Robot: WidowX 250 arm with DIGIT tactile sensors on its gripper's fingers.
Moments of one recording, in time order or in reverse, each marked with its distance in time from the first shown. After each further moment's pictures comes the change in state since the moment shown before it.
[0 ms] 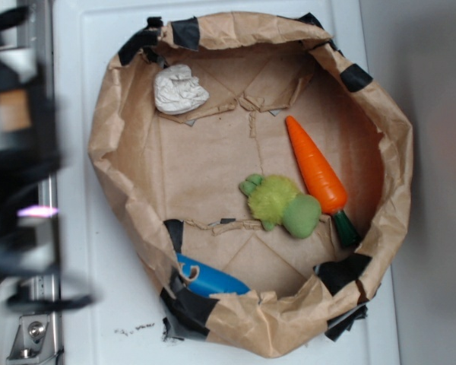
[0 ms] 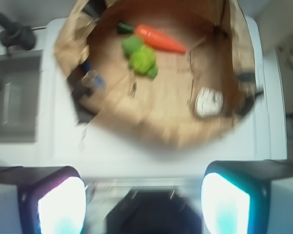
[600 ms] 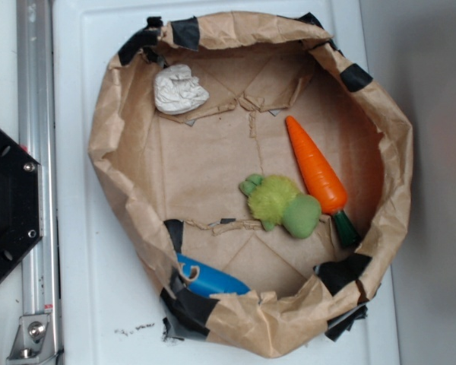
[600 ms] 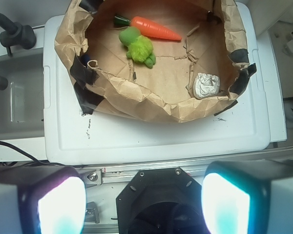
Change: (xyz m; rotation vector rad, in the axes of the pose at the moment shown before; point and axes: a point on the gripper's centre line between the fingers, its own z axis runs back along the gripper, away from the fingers) arm -0.049 -0.021 0.038 -0.043 -0.036 0.064
